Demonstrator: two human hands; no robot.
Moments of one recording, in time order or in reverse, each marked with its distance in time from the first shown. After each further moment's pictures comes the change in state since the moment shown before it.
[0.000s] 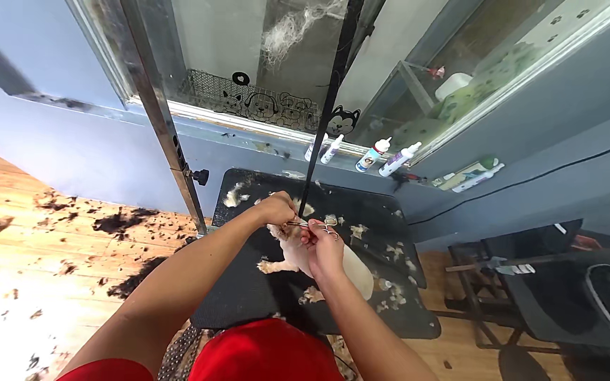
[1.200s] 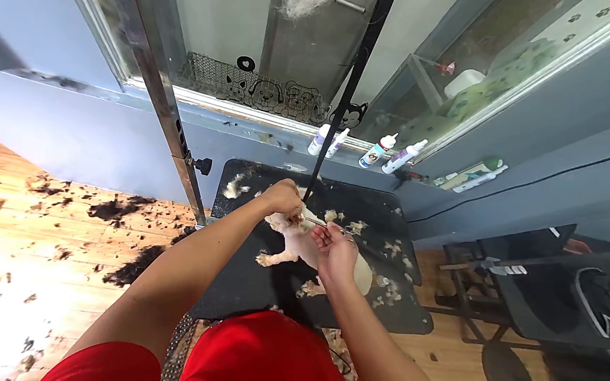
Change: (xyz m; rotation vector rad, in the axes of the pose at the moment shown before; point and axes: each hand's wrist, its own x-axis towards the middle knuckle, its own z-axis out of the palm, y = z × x) left_hand 0.014 0.005 -0.004 0.016 0.088 -0.020; right_hand -0.011 -0.005 -0.017 0.110 0.068 -0.104
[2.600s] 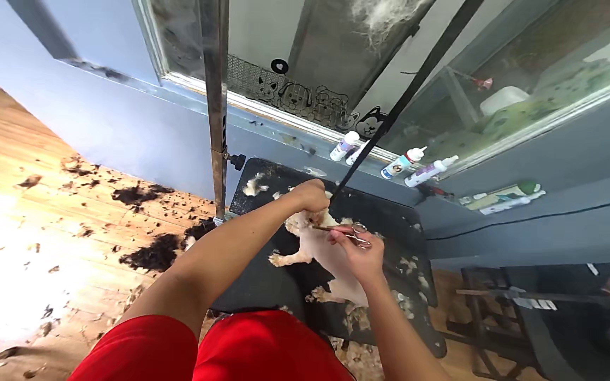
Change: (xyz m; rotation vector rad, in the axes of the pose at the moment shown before) left_hand 0.004 0.012 -0.007 0.069 0.021 -0.019; right_hand 0.042 -0.010 -0.025 -0.632 -0.773 -0.633
